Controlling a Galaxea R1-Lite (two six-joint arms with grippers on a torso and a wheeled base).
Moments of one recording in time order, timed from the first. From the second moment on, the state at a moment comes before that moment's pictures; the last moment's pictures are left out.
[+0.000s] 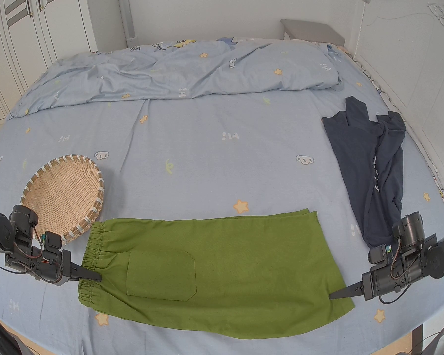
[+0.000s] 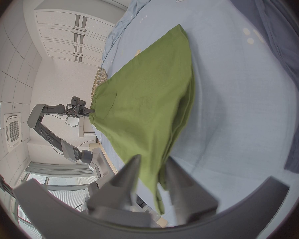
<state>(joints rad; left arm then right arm) 0.30 1.81 -0.66 0.14 -0.85 0.10 0.14 1.80 -0.40 -0.31 0.78 0.07</state>
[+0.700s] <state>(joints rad) 0.29 1.67 -0.73 0.35 -0.66 0.10 0.06 1.75 -0.41 -0.38 0.78 0.09</state>
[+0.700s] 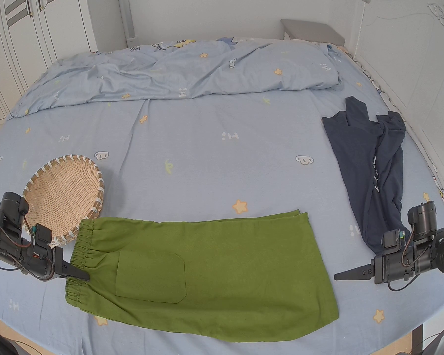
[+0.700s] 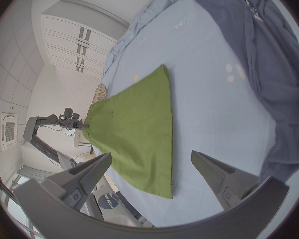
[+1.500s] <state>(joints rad) 0.25 1.43 -0.96 0.61 -0.50 0.10 0.08 1.53 -0.57 -0.40 0.76 0.24</state>
